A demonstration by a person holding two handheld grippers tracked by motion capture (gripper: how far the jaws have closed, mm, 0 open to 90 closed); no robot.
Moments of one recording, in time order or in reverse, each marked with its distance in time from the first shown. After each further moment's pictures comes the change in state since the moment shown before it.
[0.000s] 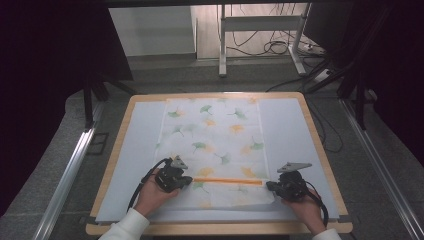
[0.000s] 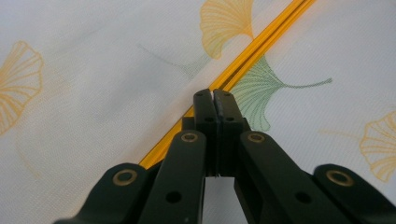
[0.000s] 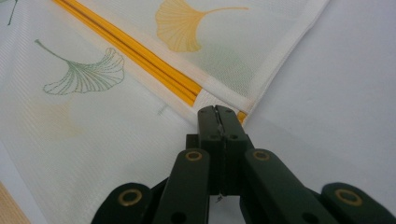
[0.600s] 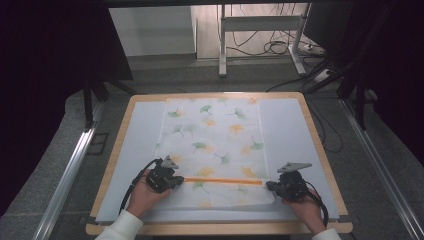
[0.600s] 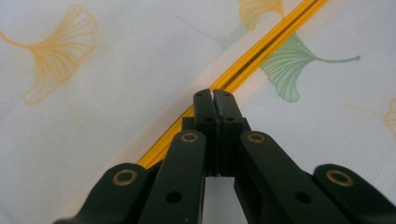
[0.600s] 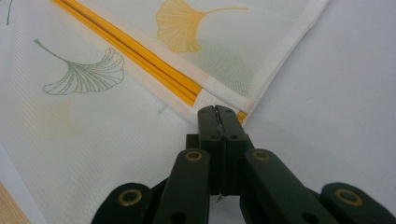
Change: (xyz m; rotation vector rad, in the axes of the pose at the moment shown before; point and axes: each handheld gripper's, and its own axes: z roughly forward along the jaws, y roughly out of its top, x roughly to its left) left arm 0.014 -0.017 -0.013 -0.002 0.028 -0.046; right arm 0.000 0.000 0.000 -0.001 0.000 -0.001
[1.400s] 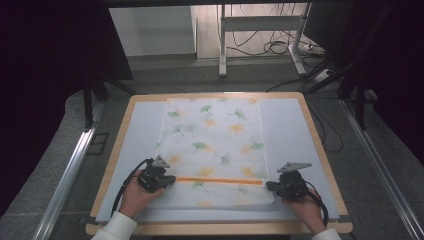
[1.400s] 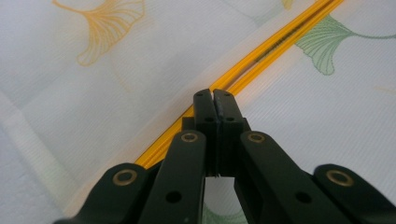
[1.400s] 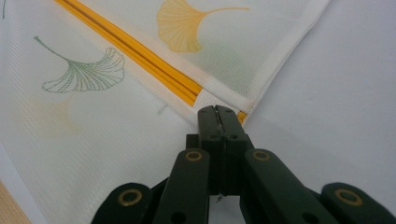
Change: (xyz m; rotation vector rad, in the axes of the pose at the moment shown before) left arm 0.015 -0.013 -0.012 0.012 0.037 -0.035; right arm 0.000 0.000 0.000 0.004 0.002 -0.005
